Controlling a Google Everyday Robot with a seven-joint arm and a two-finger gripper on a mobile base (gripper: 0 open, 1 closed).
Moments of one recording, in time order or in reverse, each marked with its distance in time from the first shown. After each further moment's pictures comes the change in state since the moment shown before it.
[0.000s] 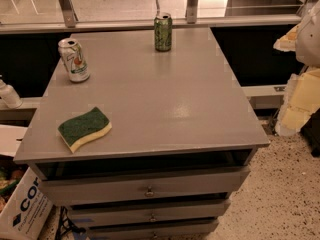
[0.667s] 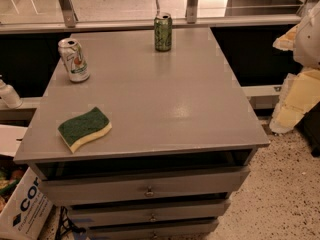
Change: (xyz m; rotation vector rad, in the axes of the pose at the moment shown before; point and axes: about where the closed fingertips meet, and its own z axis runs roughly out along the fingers) arm -0.003 -0.007 0.007 0.028 -0.034 0.022
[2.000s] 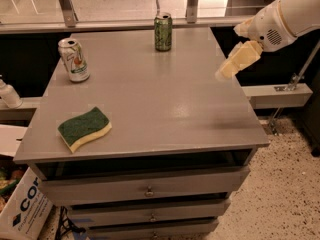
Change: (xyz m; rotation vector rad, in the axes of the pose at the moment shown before) arm -0.068 -0.132 0.090 -0.027 -0.464 0.173
